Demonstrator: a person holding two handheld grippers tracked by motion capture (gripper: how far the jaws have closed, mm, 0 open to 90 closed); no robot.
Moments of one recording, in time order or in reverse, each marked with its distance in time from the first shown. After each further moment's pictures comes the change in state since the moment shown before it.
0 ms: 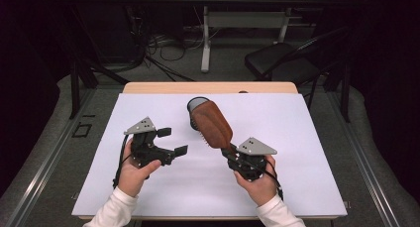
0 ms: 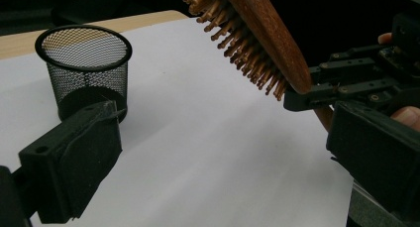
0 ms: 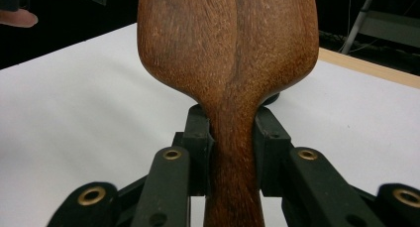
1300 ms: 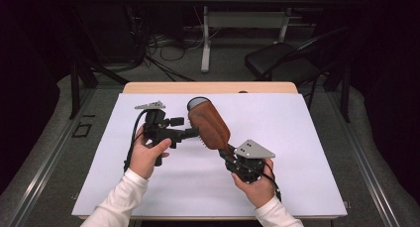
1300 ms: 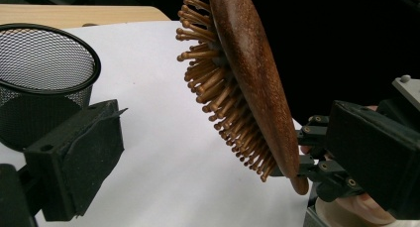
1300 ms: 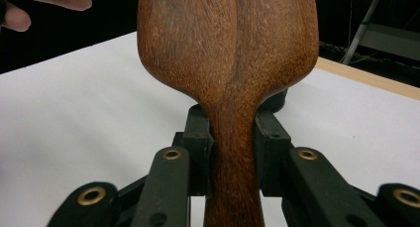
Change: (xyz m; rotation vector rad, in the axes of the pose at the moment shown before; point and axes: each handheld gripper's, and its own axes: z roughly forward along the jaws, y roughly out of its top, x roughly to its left) left arm 0.011 0.040 0.031 0.027 -0.101 -0.192; right arm 0.007 -0.001 0.000 -0.034 0.005 -0.026
